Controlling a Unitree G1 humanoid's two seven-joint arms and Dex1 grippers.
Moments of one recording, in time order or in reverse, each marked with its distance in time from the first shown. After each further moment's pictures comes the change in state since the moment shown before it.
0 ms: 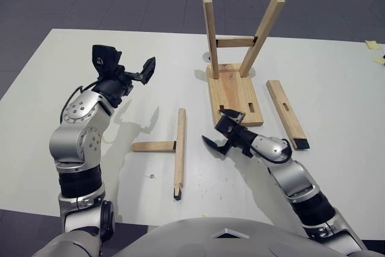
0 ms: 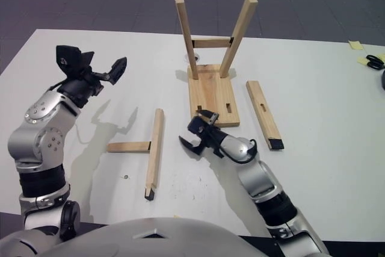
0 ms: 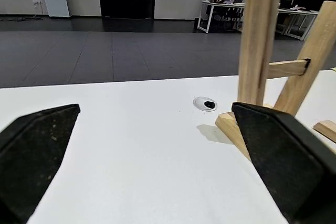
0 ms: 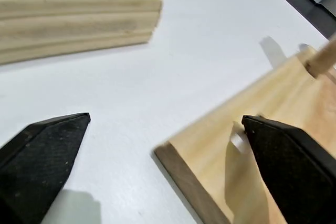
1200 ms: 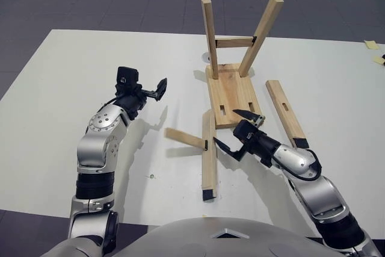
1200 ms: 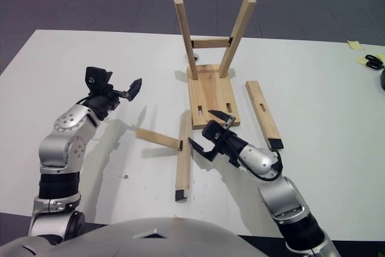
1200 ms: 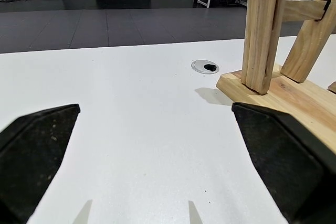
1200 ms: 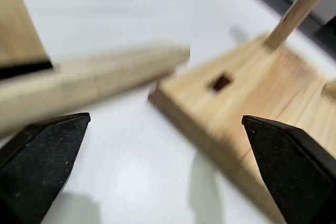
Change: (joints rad) left arm 0.058 -0.040 -0.137 0.197 0.121 -0.183 0.006; right arm 0.198 -0.141 -0.078 -0.167 0.064 -0.008 0.006
